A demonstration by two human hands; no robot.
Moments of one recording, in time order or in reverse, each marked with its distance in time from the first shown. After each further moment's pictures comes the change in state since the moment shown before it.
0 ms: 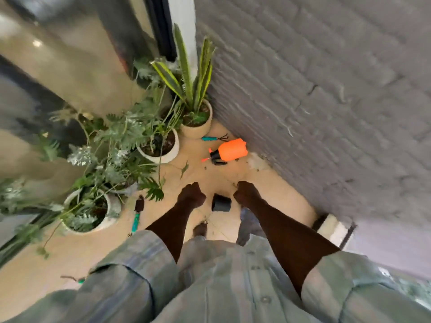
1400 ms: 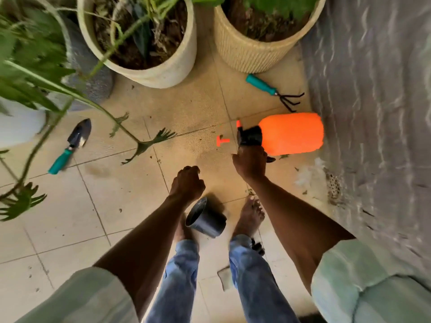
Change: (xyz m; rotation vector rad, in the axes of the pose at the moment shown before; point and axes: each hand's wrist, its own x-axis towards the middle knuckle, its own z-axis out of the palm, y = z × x) left_hand 0.430 -0.064 0.252 -0.390 0.038 -0.381; right_hand 0.560 0.049 0.214 -0.382 0.057 -0.402
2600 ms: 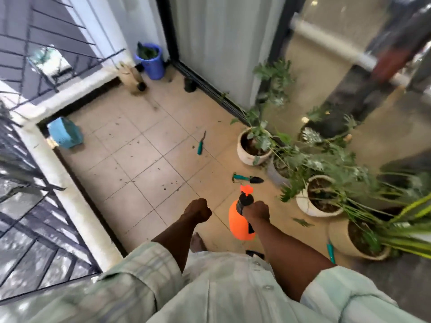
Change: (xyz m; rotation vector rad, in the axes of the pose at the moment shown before) left_hand -0.614 -0.279 -0.132 -0.715 0.416 -0.475; right_hand -0.593 -0.389 -0.198 -0.264 -0.274 -0.343
